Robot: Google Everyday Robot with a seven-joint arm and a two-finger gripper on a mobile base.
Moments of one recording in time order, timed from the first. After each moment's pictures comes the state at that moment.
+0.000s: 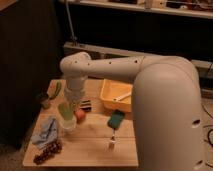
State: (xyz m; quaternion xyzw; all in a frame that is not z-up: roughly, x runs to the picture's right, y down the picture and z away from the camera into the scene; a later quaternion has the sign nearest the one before) arm -0.167 0.084 0.719 -0.38 0.16 0.58 0.70
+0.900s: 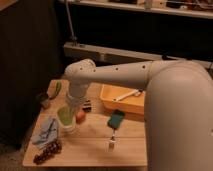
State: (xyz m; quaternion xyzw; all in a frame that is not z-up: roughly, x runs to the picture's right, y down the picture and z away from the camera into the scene) arm -0.167 0.111 0.721 -0.40 0.11 0.57 0.70
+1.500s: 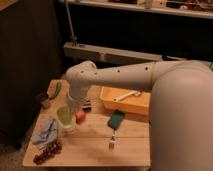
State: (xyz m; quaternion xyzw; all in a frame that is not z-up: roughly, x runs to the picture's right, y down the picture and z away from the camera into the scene) arm -0.171 0.110 0.723 -0.39 0.09 0.58 0.71
